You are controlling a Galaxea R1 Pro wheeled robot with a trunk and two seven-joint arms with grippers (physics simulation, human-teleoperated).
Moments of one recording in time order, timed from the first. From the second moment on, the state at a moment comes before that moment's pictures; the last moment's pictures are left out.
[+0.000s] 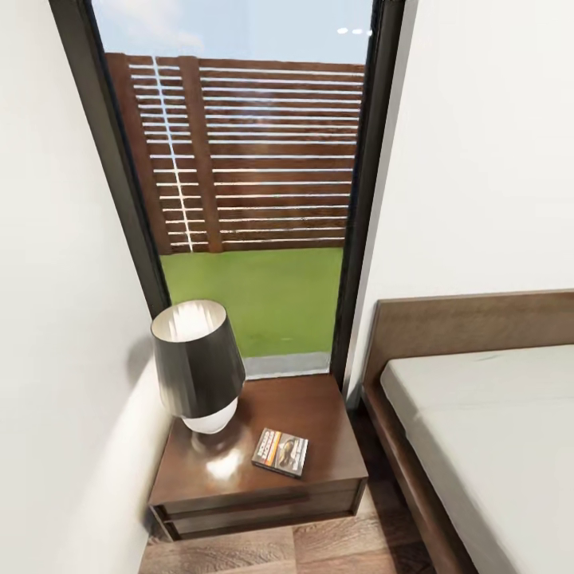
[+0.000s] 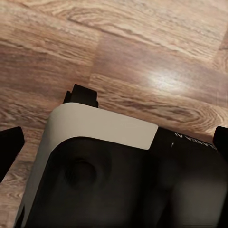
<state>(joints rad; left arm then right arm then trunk) -0.25 0.11 0.12 -0.01 0.28 0.06 -0.22 -0.24 -0.20 -0.05 0.05 -0.25 0.04 0.43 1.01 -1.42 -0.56</state>
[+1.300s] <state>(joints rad) -0.22 0.09 0.12 -0.01 0.21 0.04 -0.14 -0.22 -0.20 -0.05 0.05 -0.19 0.04 0.31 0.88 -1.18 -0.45</state>
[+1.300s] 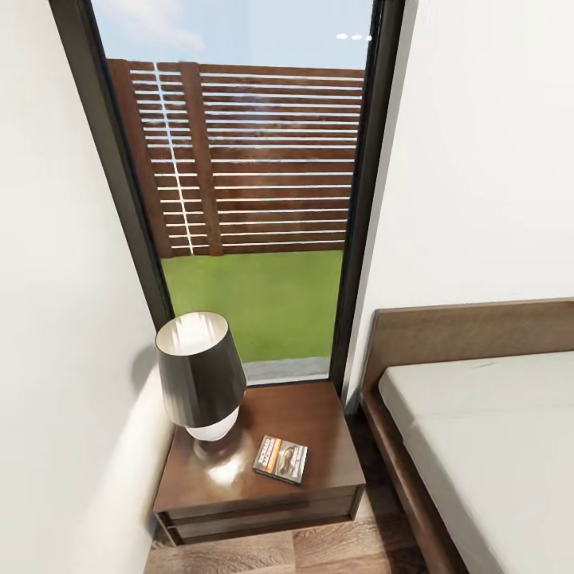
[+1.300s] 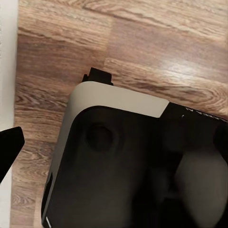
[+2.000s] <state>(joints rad) -0.22 0.08 0.12 -0.01 0.22 0.05 -0.14 -0.22 -0.20 -0.06 0.04 -0.20 0.03 0.30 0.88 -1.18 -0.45</state>
